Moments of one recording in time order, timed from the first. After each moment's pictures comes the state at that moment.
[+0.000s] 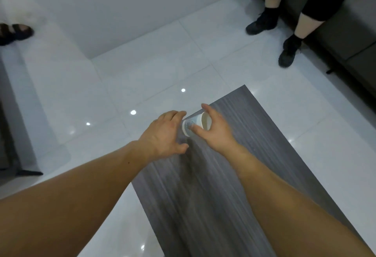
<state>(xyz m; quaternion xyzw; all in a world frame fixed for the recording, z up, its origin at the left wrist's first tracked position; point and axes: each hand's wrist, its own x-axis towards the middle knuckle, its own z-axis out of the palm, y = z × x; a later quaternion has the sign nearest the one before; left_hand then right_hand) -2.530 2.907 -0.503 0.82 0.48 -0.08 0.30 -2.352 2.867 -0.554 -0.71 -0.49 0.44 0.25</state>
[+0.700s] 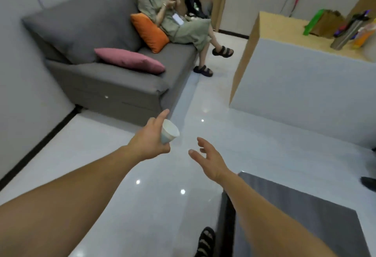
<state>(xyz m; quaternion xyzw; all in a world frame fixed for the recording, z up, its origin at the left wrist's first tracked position) -2.999 2.562 -0.308 0.49 0.82 0.22 0.19 -2.790 2.653 -0.346 -0.41 -0.75 0.52 0.08</state>
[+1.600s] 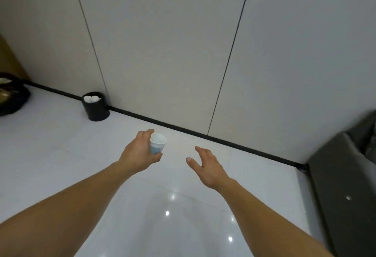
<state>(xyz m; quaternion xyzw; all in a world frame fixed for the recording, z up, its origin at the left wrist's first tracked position) -2.878 1.952 -0.271 -0.30 0.91 0.27 -0.09 -3.002 2.168 -0.287 0.34 -0.87 0.28 -0.22</state>
